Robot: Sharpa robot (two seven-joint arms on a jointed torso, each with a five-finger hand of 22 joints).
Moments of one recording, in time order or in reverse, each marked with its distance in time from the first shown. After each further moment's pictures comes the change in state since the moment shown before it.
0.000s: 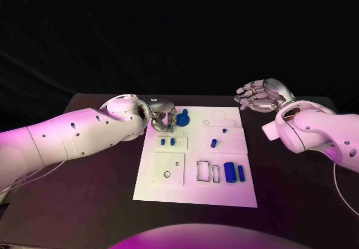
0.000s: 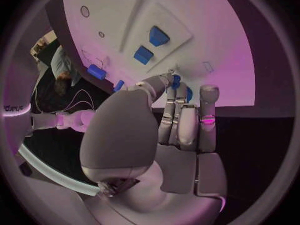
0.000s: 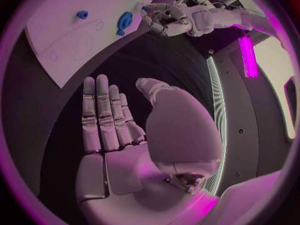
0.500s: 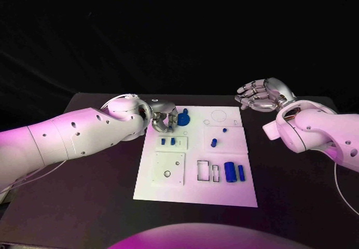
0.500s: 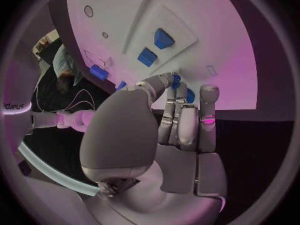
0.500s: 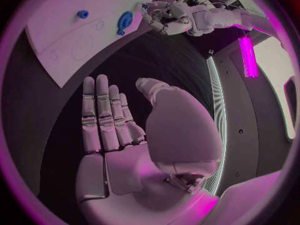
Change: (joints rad) left arm 0.000 0.001 -0.001 0.006 0.013 0.020 0.003; left_hand 0.004 0.004 0.000 0.000 -0.001 0.000 0.000 -0.002 0.001 0.000 0.000 -0.005 0.000 0.000 0.000 0.000 0.000 0.000 0.000 0.000 0.000 0.000; right arm 0.000 -0.002 0.000 0.000 0.000 -0.001 0.002; right_hand 0.000 0.000 0.000 0.000 0.000 0.000 0.000 0.000 -0.002 0.000 0.000 0.000 -0.004 0.000 0.000 0.000 0.000 0.000 0.004 0.004 0.000 -0.003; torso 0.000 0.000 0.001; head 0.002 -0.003
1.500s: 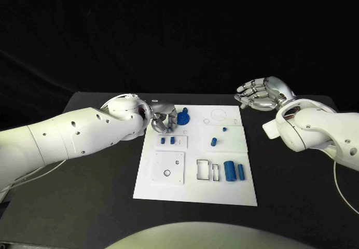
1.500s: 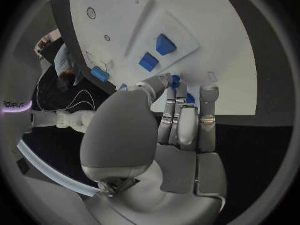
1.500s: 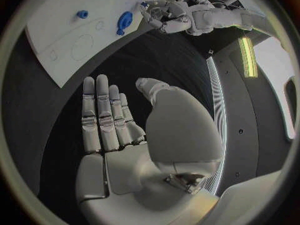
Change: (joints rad) left arm 0.000 0.003 -0.007 -0.007 0.013 0.024 0.003; left_hand -0.009 0.010 0.000 0.000 -0.014 0.000 0.000 -0.009 0.000 0.000 0.000 -0.012 -0.005 0.000 0.000 0.000 -0.006 0.000 0.000 0.000 -0.012 0.000; right arm 0.000 0.000 0.000 0.000 0.000 0.000 0.001; right_hand 0.000 0.000 0.000 0.000 0.000 0.000 0.000 0.008 -0.002 0.000 0.000 0.000 -0.002 0.000 0.000 0.000 0.000 0.000 0.000 0.000 0.000 -0.002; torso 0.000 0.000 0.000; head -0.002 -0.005
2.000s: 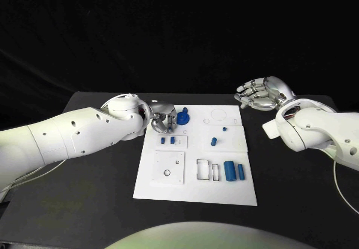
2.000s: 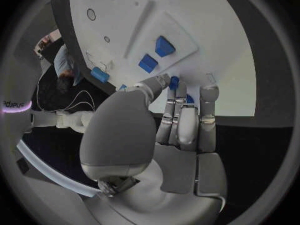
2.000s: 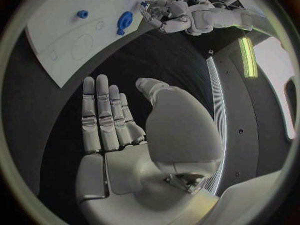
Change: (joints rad) left arm 0.000 0.001 -0.003 -0.004 0.002 0.005 -0.001; left_hand -0.038 -0.018 -0.019 0.014 0.008 0.000 0.000 -0.009 0.002 -0.001 0.001 -0.026 -0.010 -0.002 0.006 0.000 -0.007 0.000 0.000 0.000 -0.017 0.000; right arm 0.000 0.000 0.000 -0.001 0.000 0.000 0.000; right_hand 0.000 0.000 0.000 0.000 0.000 0.000 0.000 0.000 -0.001 0.000 0.000 0.000 -0.001 0.000 0.000 0.000 0.000 0.000 0.000 0.000 0.000 -0.001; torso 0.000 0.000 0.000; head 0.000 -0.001
